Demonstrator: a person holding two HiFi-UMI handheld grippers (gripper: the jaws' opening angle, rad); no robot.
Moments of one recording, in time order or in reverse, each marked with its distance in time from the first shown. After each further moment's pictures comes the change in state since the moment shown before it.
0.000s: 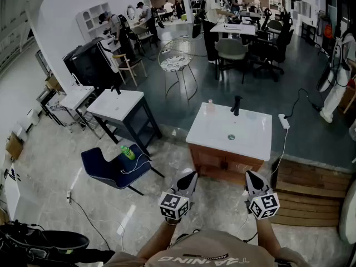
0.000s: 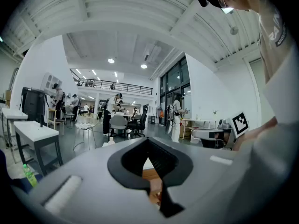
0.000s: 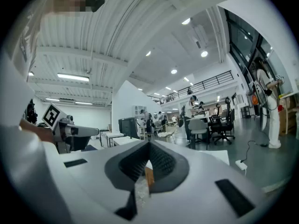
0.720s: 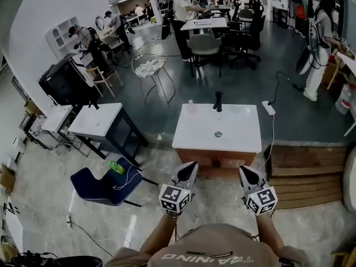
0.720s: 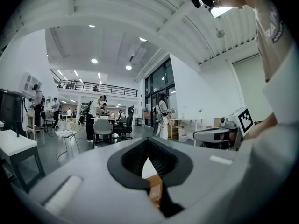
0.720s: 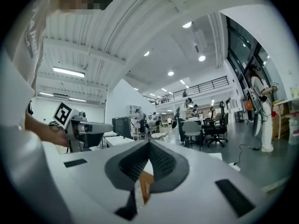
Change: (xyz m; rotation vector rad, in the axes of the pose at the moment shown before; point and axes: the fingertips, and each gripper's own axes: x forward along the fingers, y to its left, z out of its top) left arm 0.080 0.005 0.020 0.090 -0.045 -0.191; right arm 0.018 -0.010 0.004 -0.048 -0.009 -0.070
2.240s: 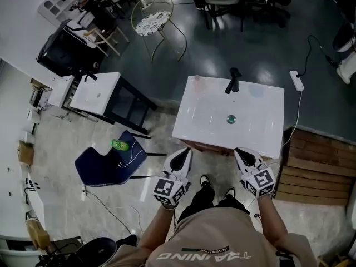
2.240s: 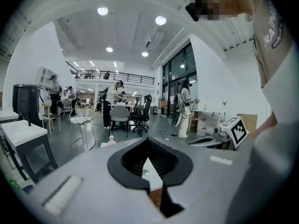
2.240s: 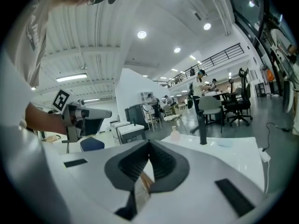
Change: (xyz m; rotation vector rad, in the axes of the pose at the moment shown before) left arm 0.139 0.125 -0.047 -0.093 0.162 0.197; right arm 0.198 -0.114 -0.094 0.133 0.210 0.248
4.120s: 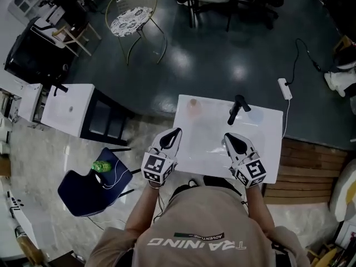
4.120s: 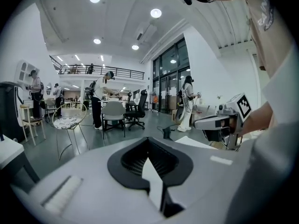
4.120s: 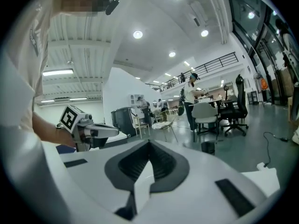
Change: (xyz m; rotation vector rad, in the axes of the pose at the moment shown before) left arm 0.185 0.193 0.011 0.074 0.066 -0.161; right arm 0.192 -0.099 0.088 -0.020 -0.045 -0.131
